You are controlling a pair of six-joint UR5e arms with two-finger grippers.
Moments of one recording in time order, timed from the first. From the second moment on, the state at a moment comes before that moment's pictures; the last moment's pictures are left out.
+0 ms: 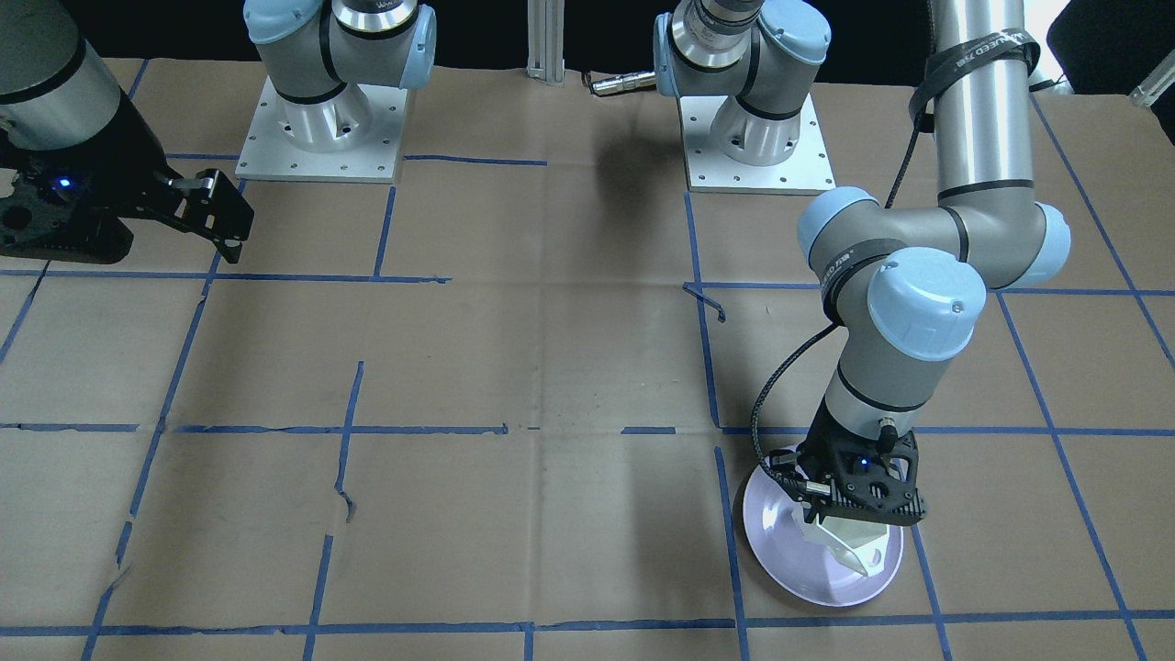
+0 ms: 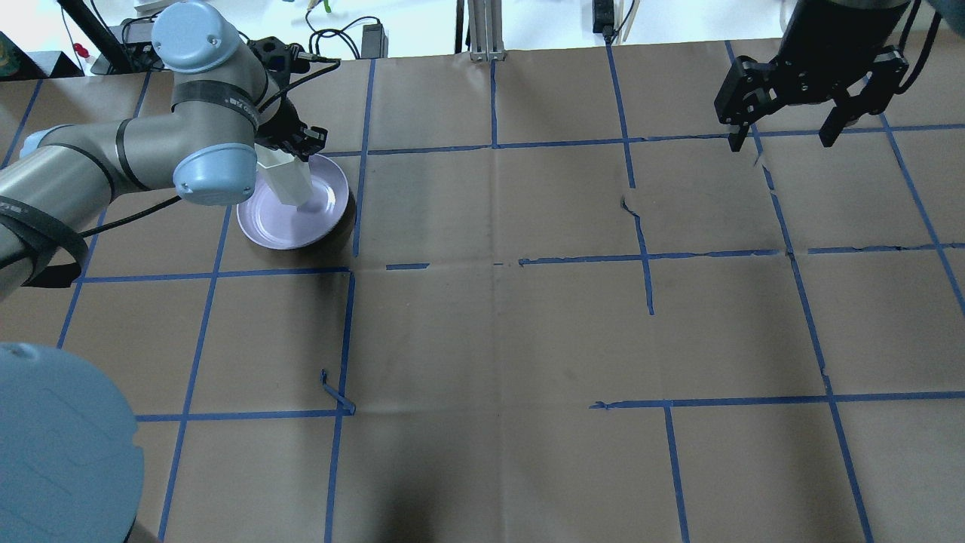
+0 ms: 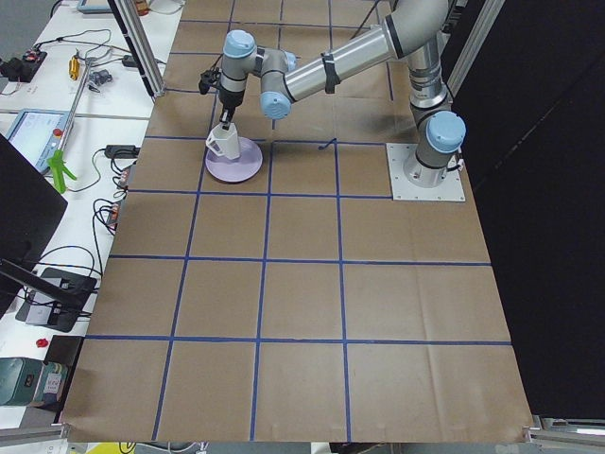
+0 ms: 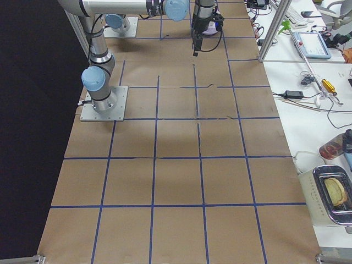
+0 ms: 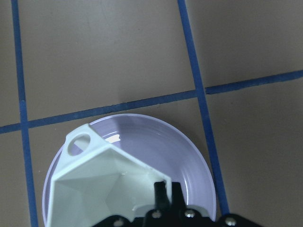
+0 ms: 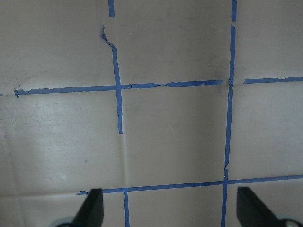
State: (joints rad) left arm -1.50 -2.01 -1.67 -0.77 1.59 0.26; right arm 1.47 -1.48 1.43 -1.44 -1.64 -0.06
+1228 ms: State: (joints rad) left arm -1.49 -1.90 -1.61 -0.99 1.64 0.25; right arm 1.47 -1.48 1.43 -1.44 -1.64 -0.06
